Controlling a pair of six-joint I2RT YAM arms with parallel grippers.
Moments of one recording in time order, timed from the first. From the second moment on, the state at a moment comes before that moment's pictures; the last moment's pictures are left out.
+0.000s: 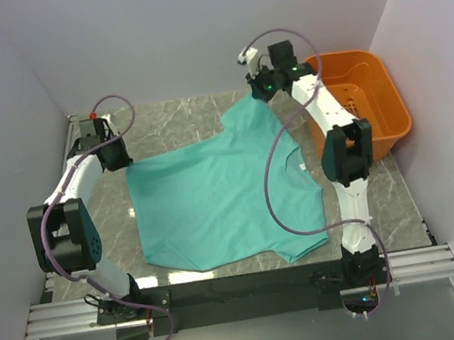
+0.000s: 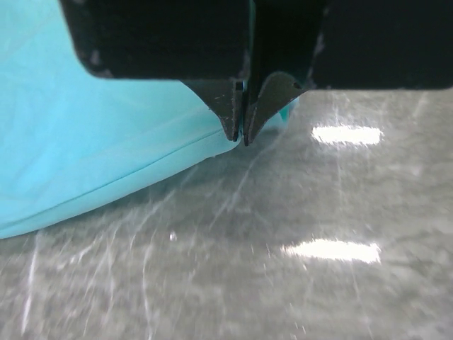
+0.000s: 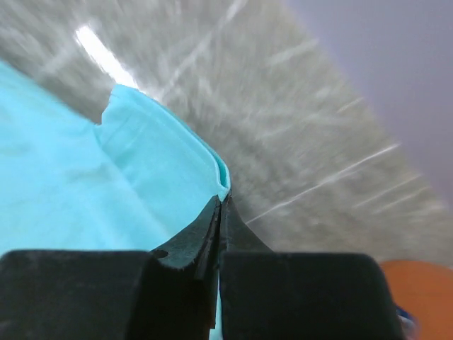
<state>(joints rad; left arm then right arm) 0.05 1.64 1.20 -0.44 0.15 -0.20 0.23 2.26 2.15 -0.67 -0.37 -0.51</state>
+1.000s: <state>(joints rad) 0.06 1.73 1.27 -0.32 0.18 -0.16 0.10 2.00 1.83 -0.55 -0.78 -0.66</state>
